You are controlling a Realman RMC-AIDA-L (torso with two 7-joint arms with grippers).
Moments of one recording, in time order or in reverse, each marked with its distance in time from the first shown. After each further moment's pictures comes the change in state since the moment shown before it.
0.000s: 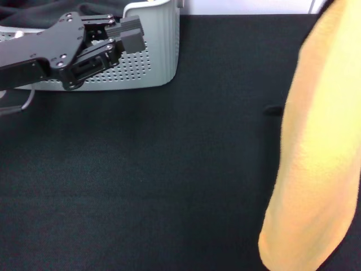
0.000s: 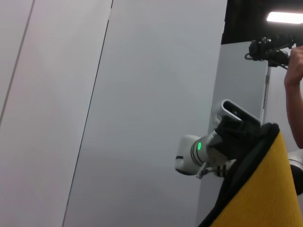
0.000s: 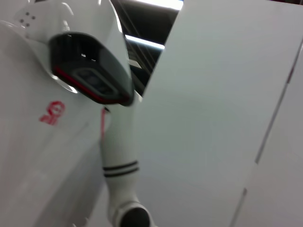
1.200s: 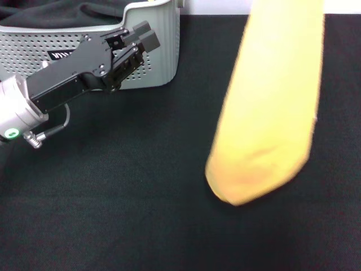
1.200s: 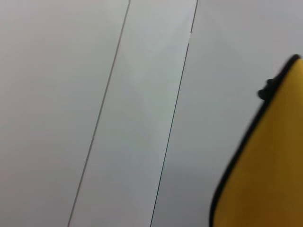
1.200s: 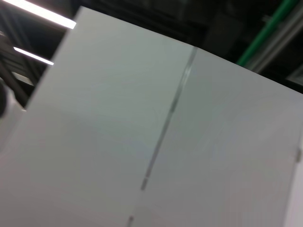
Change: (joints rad) left arm 0.067 -0.107 -0.011 -0.153 -0.075 -0.236 0.228; right arm -0.063 0.210 0.201 -0.178 -0.016 0.270 0.058
